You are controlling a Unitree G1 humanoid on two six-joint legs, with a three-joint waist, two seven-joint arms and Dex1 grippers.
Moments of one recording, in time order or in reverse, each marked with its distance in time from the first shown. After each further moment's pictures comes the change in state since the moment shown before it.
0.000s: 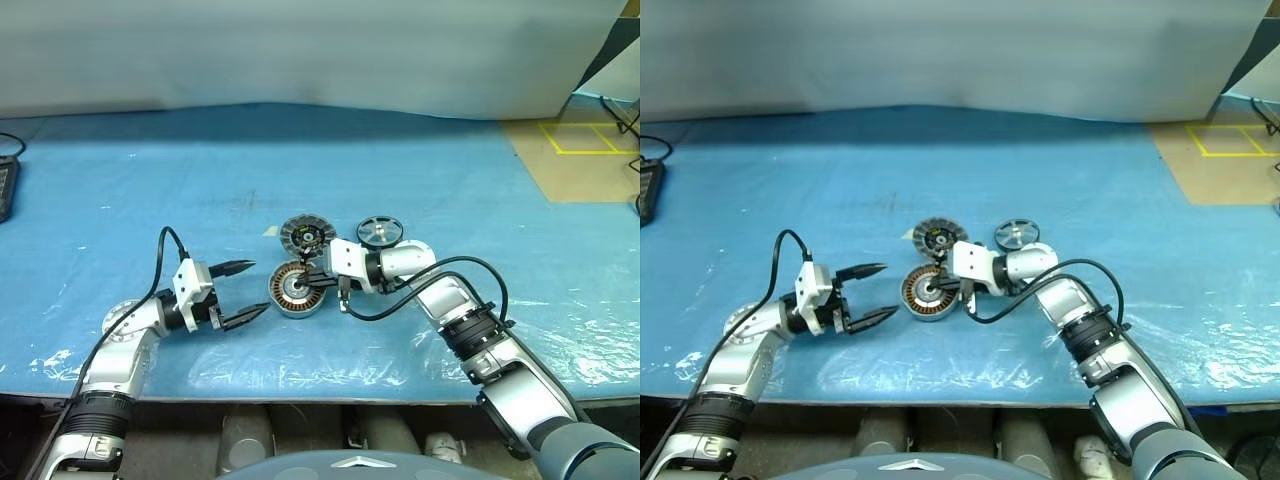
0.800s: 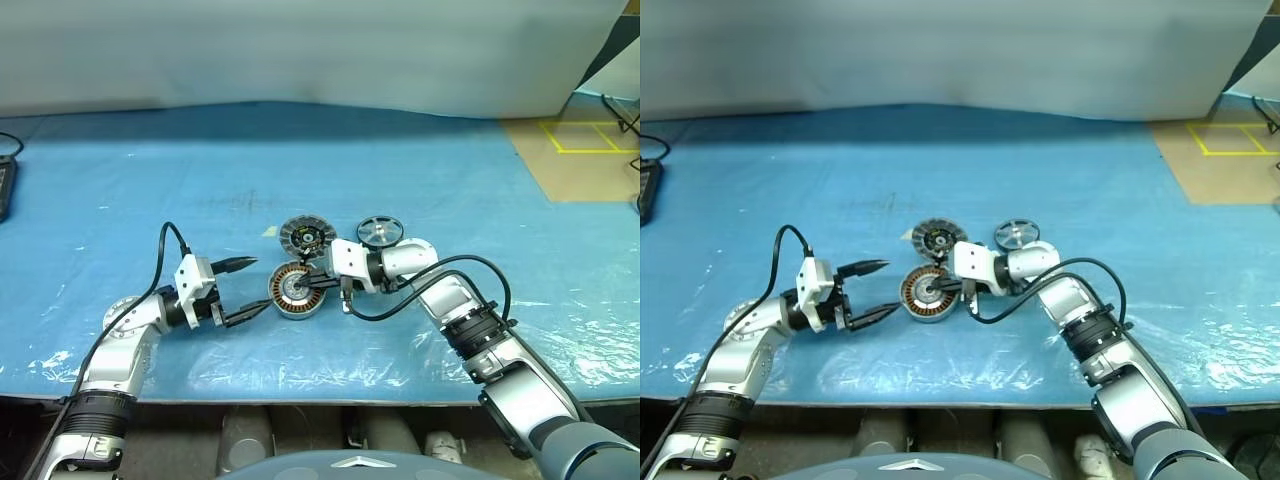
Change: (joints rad) left arm -0.001 0.002 0.000 -0.014 0.002 0.033 0.001; right arm -0.002 -0.013 -0.010 -0.044 0.031 0.034 0.046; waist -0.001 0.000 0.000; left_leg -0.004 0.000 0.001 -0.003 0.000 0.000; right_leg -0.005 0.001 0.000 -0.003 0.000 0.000
